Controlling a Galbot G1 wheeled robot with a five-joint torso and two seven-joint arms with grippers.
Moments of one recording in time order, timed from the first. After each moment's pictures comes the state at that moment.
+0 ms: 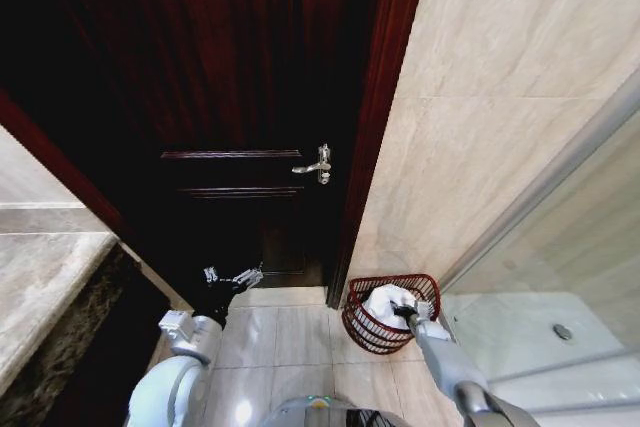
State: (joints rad) left arm 1.72 -1.52 -0.68 -2.35 -0.29 0.22 0.16; right arm -0.76 1.33 0.49 0.46 0.18 0.00 -0.27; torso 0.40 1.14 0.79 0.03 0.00
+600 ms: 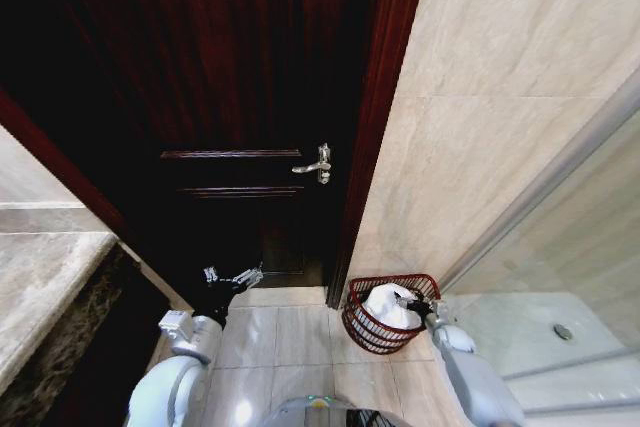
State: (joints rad) left arm 1.72 -1.52 -0.68 -2.35 -0.29 0.22 0.16; right arm -1.08 1.21 0.53 1.06 0.34 -0.01 -0.28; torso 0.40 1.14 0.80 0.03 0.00
